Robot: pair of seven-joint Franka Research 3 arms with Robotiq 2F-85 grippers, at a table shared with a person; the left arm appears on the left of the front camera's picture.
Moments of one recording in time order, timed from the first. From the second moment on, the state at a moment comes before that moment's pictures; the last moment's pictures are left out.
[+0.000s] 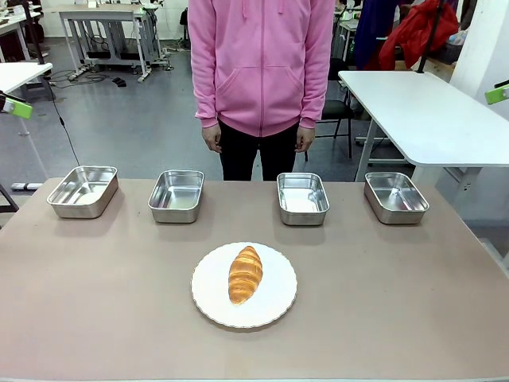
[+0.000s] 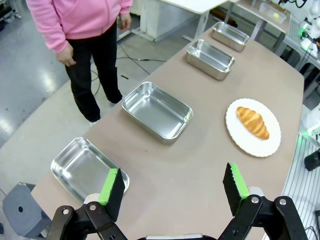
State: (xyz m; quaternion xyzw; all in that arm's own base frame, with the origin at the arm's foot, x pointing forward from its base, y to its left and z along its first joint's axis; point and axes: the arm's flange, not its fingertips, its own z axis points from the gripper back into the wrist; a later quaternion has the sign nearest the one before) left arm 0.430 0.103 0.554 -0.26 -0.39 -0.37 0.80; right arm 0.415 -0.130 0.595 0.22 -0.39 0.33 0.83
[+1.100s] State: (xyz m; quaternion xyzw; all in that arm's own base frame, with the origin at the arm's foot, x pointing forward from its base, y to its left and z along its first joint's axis) left arm 0.430 0.103 0.554 -0.26 -0.39 -0.37 0.80; right arm 0.415 -0.130 0.595 0.22 -0.39 0.33 0.83
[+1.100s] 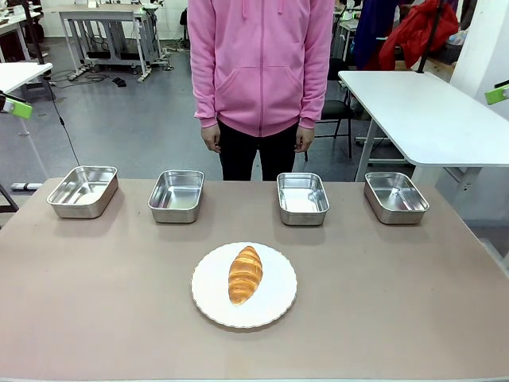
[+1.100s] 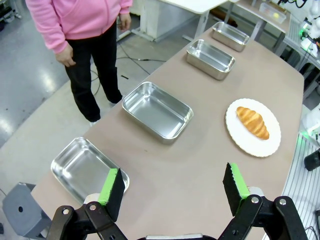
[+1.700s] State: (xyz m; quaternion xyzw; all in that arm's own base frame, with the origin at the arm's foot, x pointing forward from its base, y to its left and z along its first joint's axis) left arm 0.430 0.103 0.554 -0.26 -0.39 -0.37 0.80; right arm 0.415 -0.130 0.595 0.22 -0.39 0.33 0.83
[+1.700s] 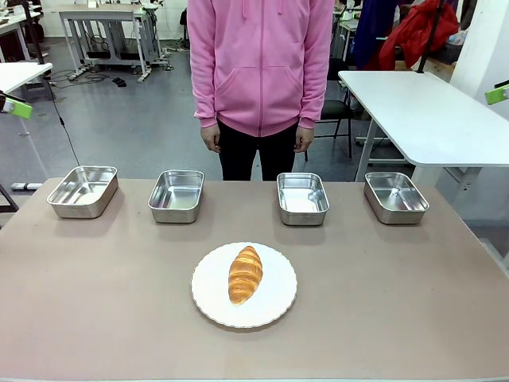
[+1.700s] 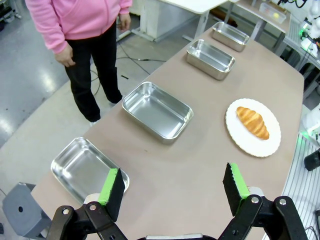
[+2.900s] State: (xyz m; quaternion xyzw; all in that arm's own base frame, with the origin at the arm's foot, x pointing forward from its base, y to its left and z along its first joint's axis) left arm 0.430 0.103 0.554 -0.26 -0.39 -0.37 0.80; right arm 0.415 -0.130 0.595 0.22 -0.39 0.33 0.83
